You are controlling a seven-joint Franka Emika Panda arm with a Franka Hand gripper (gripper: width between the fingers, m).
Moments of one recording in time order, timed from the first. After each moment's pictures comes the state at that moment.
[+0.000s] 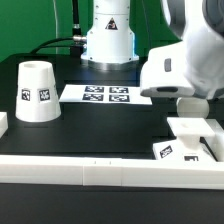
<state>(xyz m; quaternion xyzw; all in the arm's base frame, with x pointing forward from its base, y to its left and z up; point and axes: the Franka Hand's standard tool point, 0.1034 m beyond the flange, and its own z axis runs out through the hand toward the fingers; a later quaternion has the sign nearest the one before) 0.476 0.132 0.033 -0.89 0.05 0.45 0.06</state>
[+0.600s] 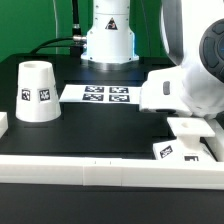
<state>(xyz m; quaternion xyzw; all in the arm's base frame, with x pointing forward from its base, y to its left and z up) 0.467 0.134 0.008 -0.89 0.04 0.45 0.06</state>
